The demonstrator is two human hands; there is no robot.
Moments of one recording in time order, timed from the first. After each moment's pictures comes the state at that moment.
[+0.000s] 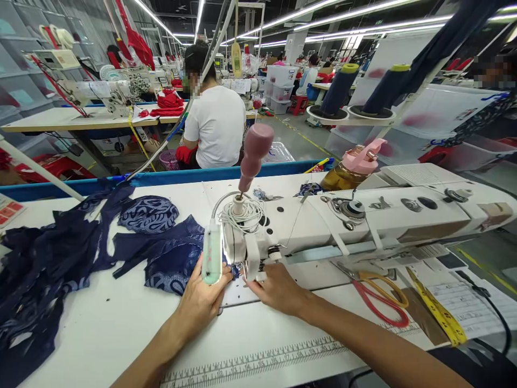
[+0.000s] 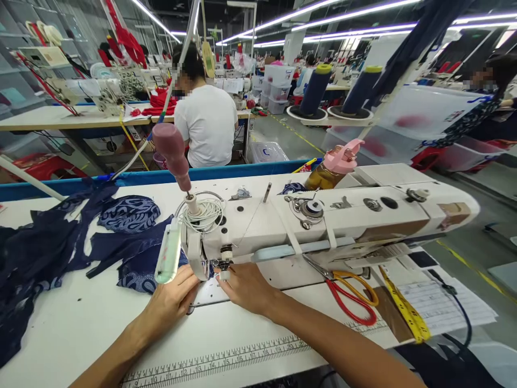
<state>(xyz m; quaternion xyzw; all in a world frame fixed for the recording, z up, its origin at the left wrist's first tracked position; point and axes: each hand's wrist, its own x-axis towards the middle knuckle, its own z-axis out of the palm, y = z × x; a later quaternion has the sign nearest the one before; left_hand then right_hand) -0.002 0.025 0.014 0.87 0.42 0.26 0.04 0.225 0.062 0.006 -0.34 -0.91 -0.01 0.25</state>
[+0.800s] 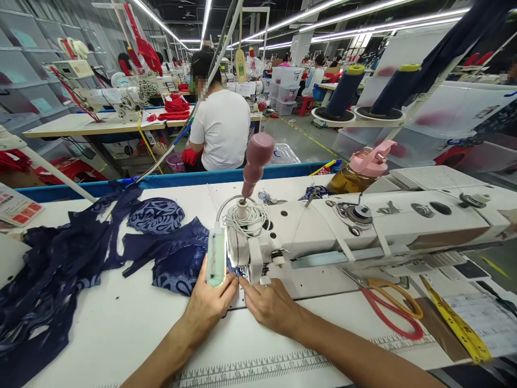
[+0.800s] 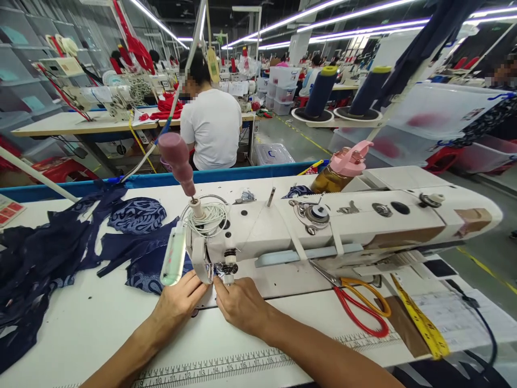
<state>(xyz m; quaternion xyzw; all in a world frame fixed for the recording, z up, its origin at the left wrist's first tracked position) 0.004 0.024 0.009 0.89 0.37 0.25 -0.11 0.210 0.036 -0.002 -0.32 -0.93 -0.06 0.18</state>
